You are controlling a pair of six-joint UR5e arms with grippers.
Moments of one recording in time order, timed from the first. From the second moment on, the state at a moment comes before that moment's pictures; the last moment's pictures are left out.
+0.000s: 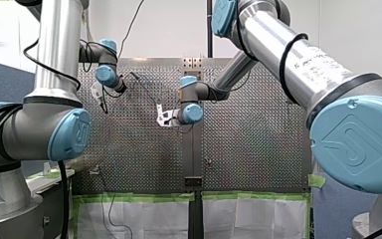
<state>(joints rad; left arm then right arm) 0.07 -1.75 -1.66 -2.91 -1.55 -2.02 2.39 -0.77 1.17 -0.30 1.60 1.49</state>
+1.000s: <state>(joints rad) 0.06 -1.82 -1.66 -2.90 -1.52 -2.05 2.37 -0.66 1.27 -0.34 1.66 1.47</state>
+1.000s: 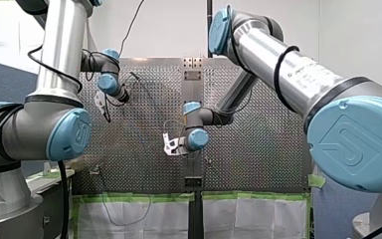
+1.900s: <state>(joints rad) 0.06 -1.82 -1.66 -2.90 -1.52 -2.04 2.33 -0.41 1.29 -0.48 1.70 1.49</state>
